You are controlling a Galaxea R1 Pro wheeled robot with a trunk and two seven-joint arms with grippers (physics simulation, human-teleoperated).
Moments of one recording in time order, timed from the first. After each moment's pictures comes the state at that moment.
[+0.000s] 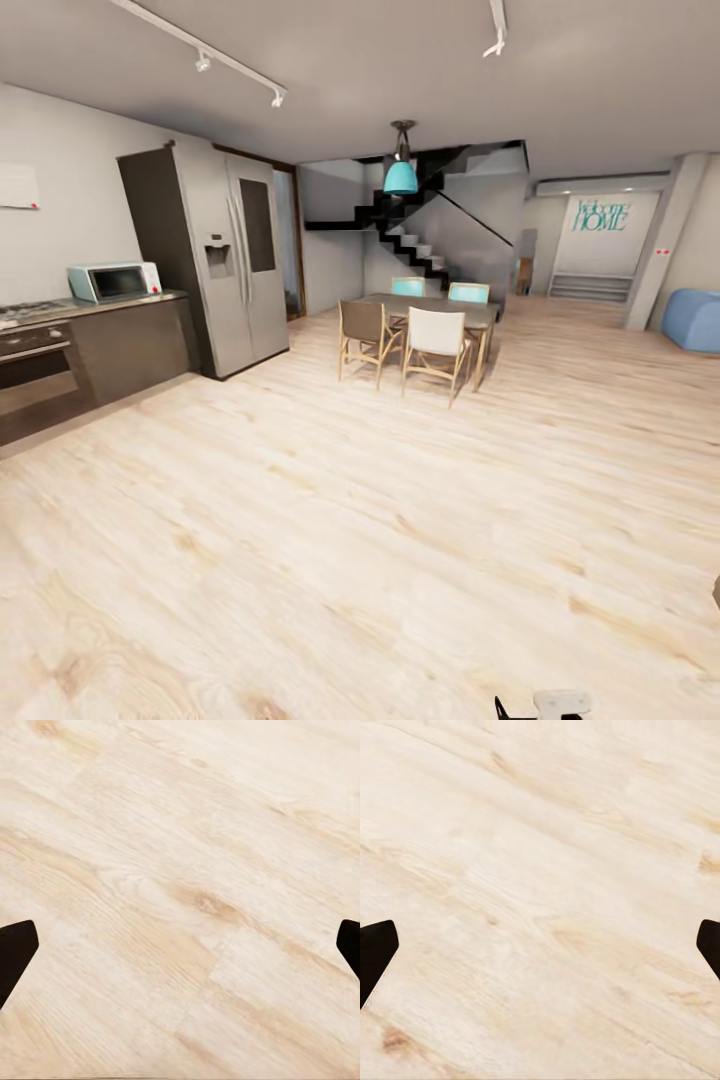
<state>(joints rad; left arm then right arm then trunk) 0.01 0.08 0.03 -0.74 0.08 -0.12 0.00 -0.05 -0.09 0.01 -0.76 0.01 -0.16 -0.01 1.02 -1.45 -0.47</state>
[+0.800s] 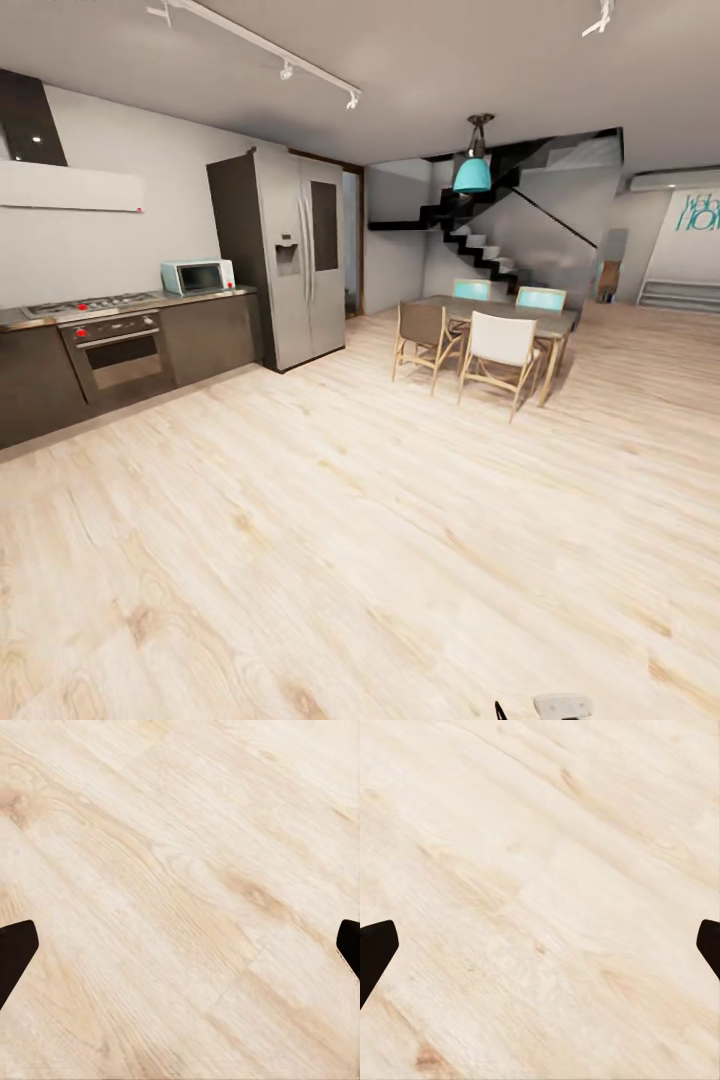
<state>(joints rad) 0.01 0.08 0.03 -0.73 0.08 -0.12 0.00 -0.05 -0.09 0.01 -0.75 0.01 -0.16 -0.01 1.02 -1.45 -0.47</state>
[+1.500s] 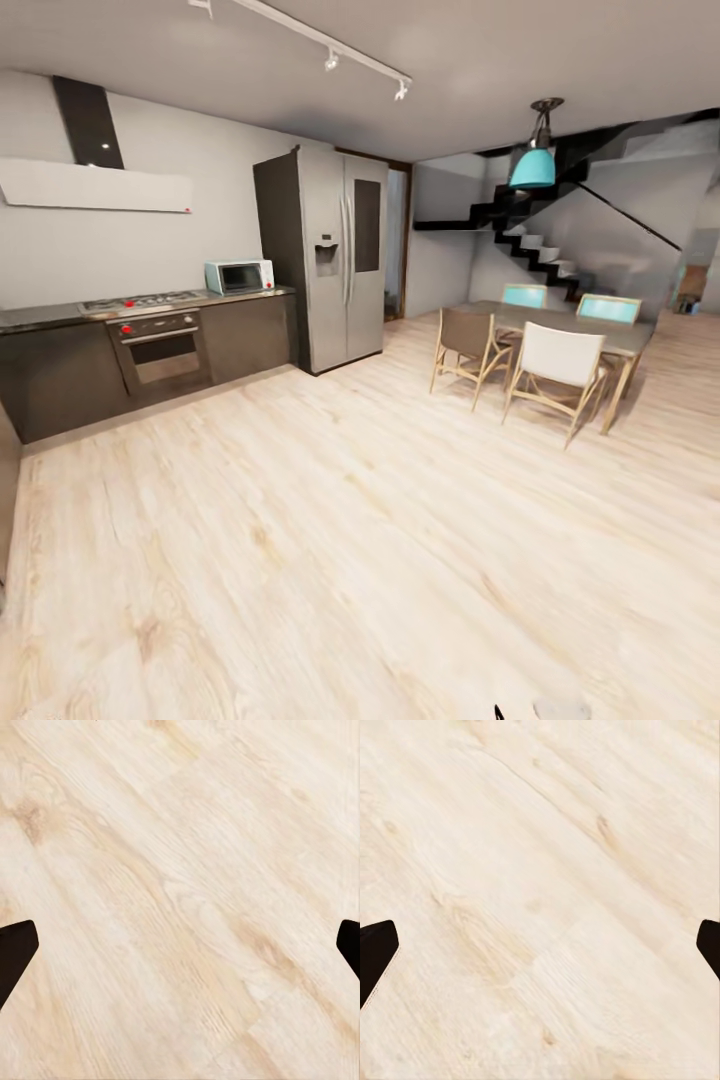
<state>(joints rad) 0.01 0.08 0.04 -0.73 0.08 -0.12 0.00 -0.05 -0.08 0.01 -0.74 0.01 -0.16 -0.01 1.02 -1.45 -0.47</state>
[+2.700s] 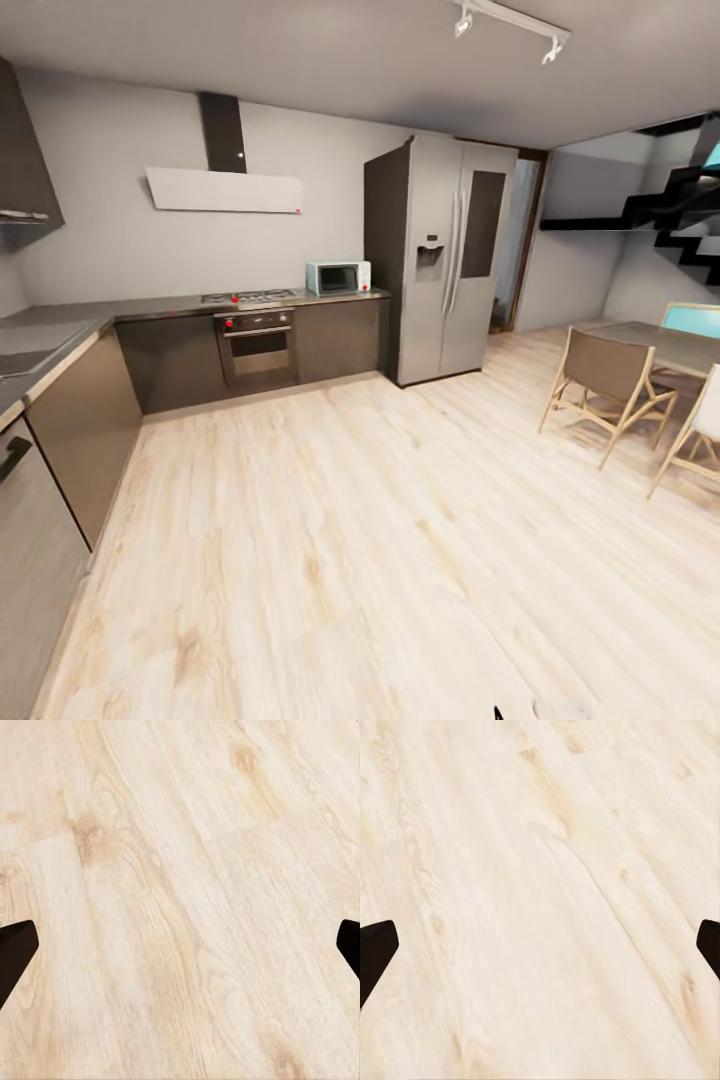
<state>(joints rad) 0.01 0.08 0.03 -0.73 0.08 -0.12 0.00 -0.05 -0.08 0.01 -0.73 0.01 -0.16 -0.01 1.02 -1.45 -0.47</state>
